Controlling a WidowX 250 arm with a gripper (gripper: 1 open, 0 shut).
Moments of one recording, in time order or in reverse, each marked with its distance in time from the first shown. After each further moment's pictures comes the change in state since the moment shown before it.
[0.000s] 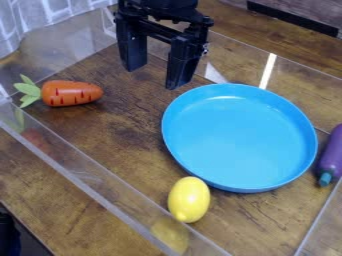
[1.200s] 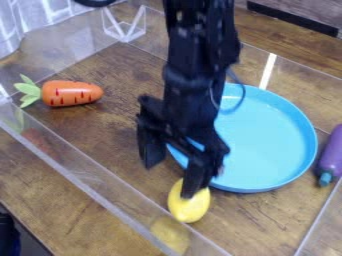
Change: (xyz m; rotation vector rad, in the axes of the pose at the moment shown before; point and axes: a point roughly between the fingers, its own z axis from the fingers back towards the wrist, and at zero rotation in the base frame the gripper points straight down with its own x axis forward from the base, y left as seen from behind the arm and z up) arm -0.027 -0.059 -0.086 0.005 -0.003 -0.146
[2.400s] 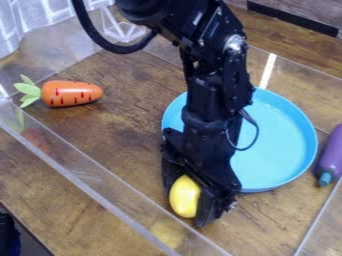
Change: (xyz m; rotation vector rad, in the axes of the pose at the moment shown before) arm 0.019 -0.010 -0.030 -0.050 -0.037 -0.123
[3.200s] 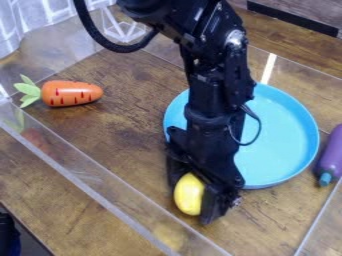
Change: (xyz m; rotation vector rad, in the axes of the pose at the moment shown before) arm 0.004 -0.001 -0.001 -0.029 -0.006 -0.015
